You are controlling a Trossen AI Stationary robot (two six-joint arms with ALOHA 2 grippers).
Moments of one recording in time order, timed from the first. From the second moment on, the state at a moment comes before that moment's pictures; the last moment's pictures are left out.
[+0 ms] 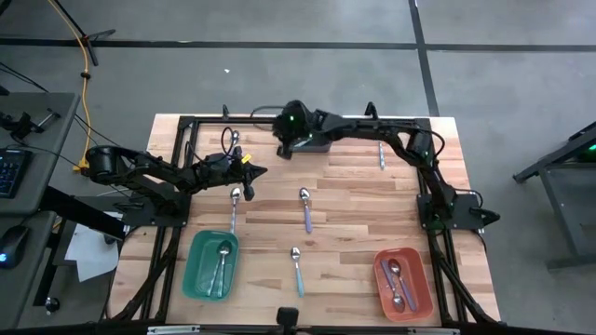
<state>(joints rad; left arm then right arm) 0.35 1.41 0.18 0.90 -0.01 0.06 -0.41 2.20 1.77 -0.25 -0.06 -0.27</state>
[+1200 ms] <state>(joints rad) 0.33 1.41 0.18 0.92 -0.01 0.06 -0.26 1.43 0.53 0.72 0.07 -0.08</state>
